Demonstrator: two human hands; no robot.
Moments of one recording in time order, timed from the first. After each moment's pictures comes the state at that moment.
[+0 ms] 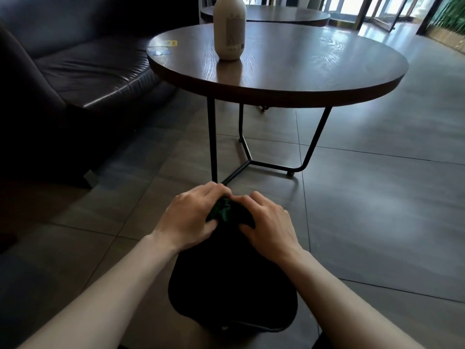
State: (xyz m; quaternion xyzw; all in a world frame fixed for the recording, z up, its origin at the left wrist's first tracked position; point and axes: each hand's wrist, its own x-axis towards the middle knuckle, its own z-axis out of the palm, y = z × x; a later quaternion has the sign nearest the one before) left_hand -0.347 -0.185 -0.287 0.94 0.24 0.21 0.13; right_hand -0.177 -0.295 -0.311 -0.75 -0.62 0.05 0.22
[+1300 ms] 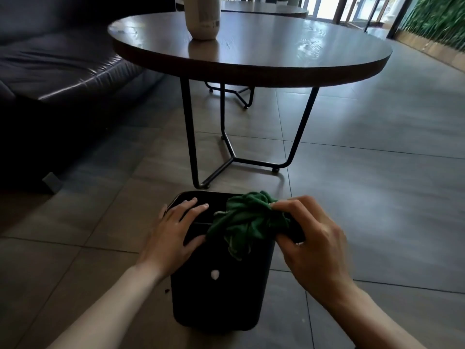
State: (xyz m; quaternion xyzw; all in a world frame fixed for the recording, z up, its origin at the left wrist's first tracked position) left_hand -0.341 -0.169 -0.415 0.92 0.31 0.15 0.16; right_hand -0.138 -0.372 -0.342 -0.73 -0.55 -0.13 0.39
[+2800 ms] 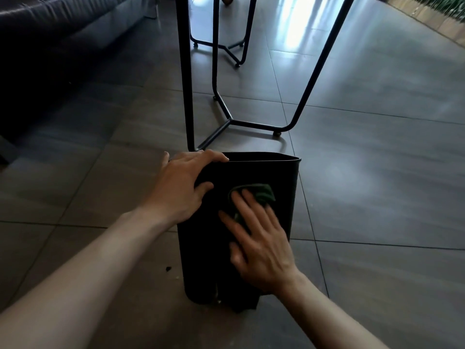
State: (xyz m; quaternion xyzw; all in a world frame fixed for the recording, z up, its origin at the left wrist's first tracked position) left_hand -0.325 -0.129 -0.413 0.90 0.29 0.19 0.27; right_hand -0.200 -0.304 -0.524 -0.71 -0.66 -0.16 0.19
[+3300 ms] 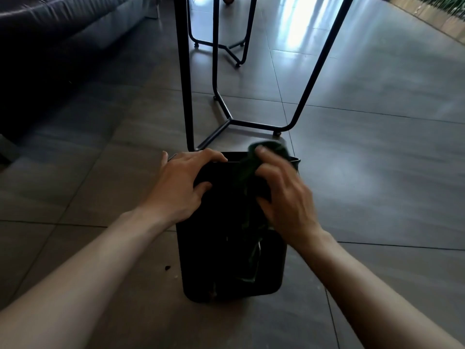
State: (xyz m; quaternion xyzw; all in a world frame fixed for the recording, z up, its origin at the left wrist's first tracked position) left_hand -0.322 -0.134 -0.409 0.89 0.30 0.18 0.29; right_hand -0.145 -0.281 -0.456 -0.68 -0.62 -0.18 0.33
